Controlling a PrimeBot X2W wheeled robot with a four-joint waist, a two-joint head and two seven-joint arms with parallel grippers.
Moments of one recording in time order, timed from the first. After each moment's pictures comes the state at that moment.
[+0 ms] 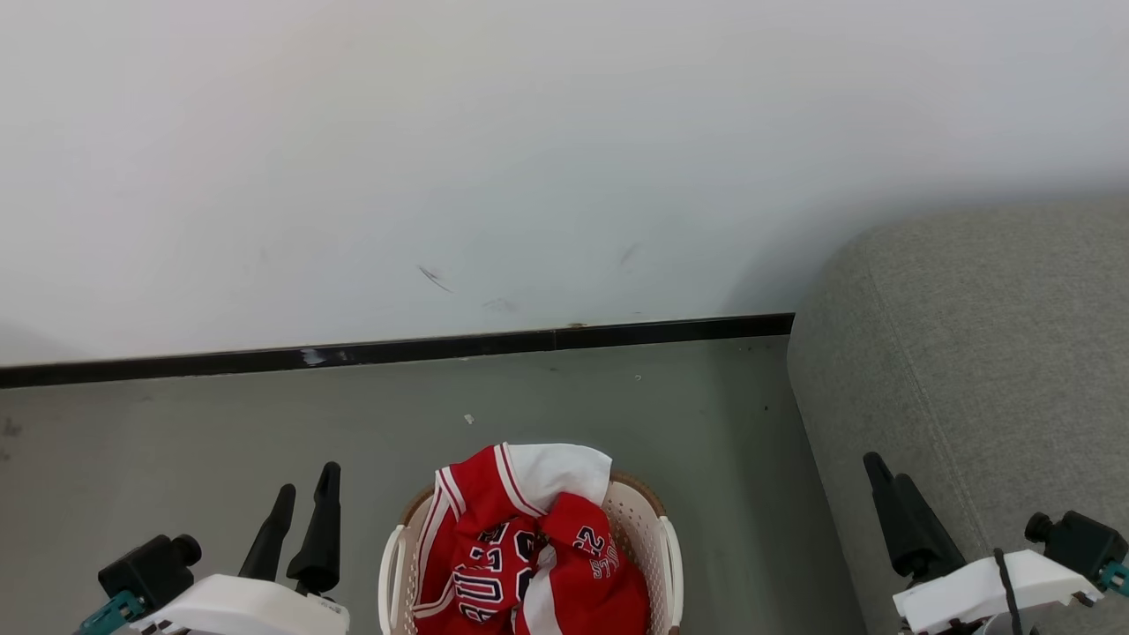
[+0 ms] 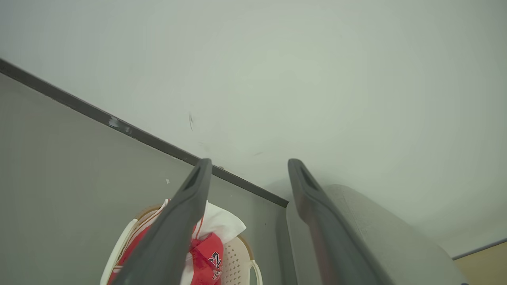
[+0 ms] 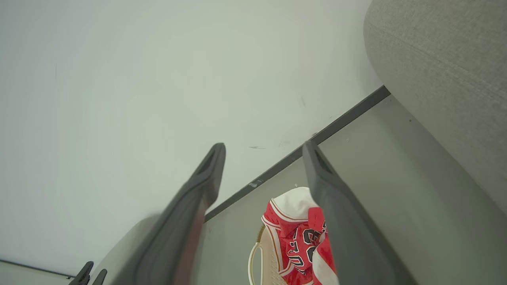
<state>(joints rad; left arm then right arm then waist) -0.03 0.07 -0.12 0.16 -0.92 -0.02 -0.08 0.00 -0.09 0.07 0.20 0.91 0.13 -0.13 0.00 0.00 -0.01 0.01</state>
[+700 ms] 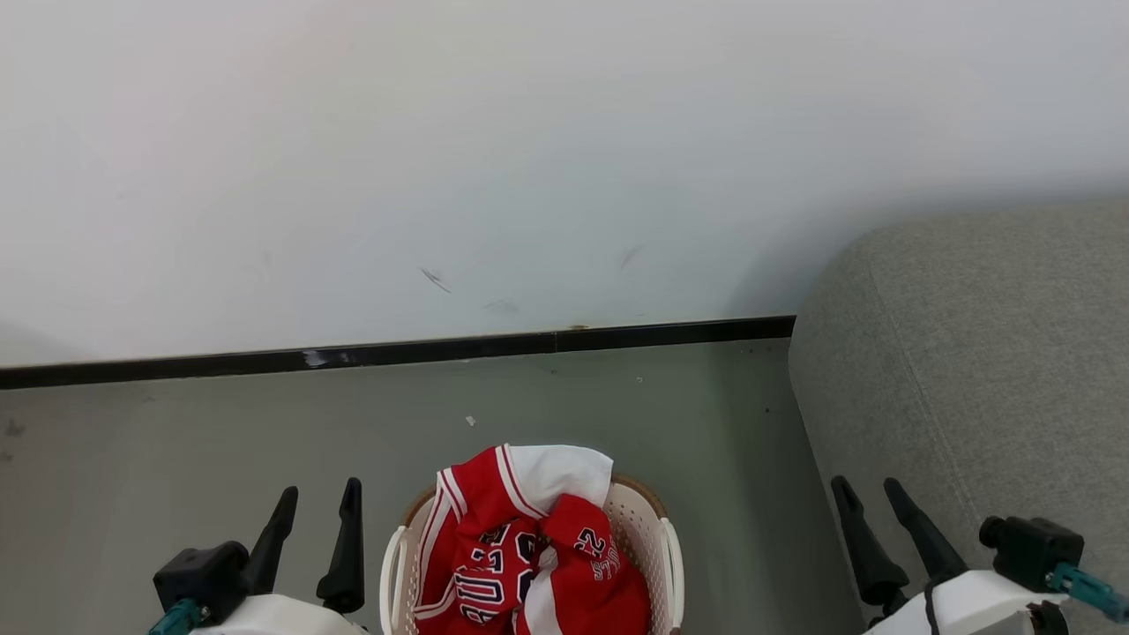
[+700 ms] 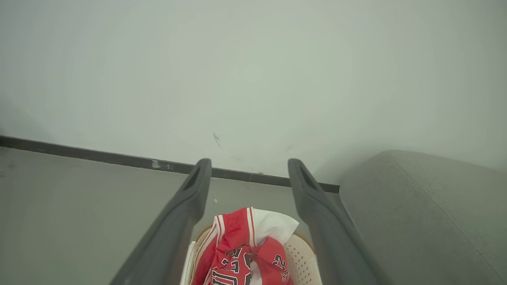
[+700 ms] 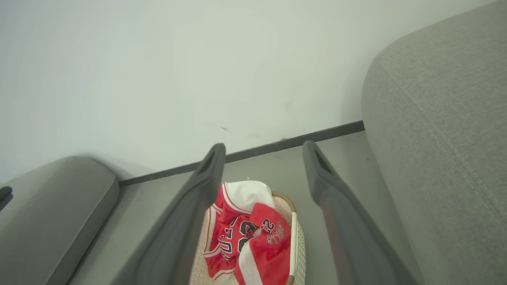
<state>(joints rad) -0.01 0.09 -0.18 0.13 -0.55 0.08 -0.15 0.03 -0.07 0.07 0.18 0.44 0.13 -0.18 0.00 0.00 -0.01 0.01</state>
